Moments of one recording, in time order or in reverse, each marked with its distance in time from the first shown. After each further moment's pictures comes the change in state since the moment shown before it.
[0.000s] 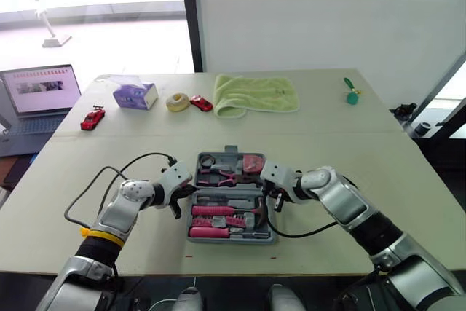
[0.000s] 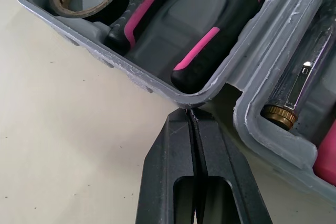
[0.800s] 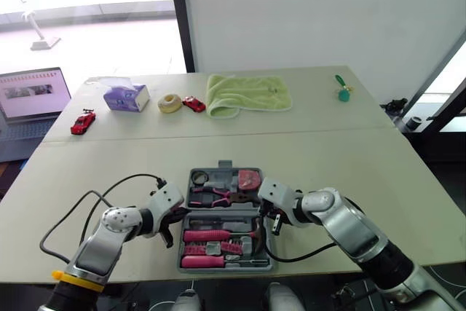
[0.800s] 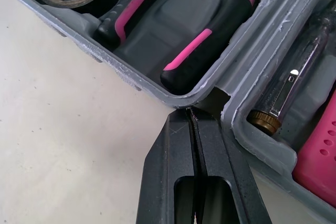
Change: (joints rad) left arm 0.320 0.076 0.073 -0.414 -0.048 0.213 0.017; right arm 0.187 0.004 -0.031 -0.313 -0.004 0.201 -0.024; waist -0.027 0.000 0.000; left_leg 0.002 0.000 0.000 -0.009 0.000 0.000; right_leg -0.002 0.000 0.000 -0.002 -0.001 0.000
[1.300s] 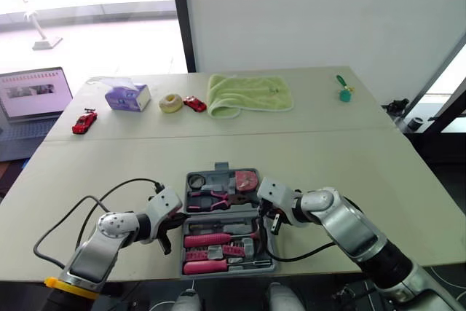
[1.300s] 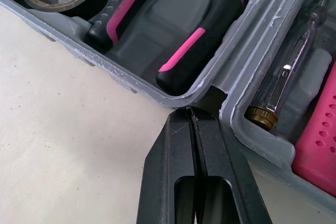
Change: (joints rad) left arm 0.003 0.014 -0.002 0.010 -0.029 -0.001 -0.002; right arm -0.005 -0.001 0.001 0.000 0.002 0.011 -0.001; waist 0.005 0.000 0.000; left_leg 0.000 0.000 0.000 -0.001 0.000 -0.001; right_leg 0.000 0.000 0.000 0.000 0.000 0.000
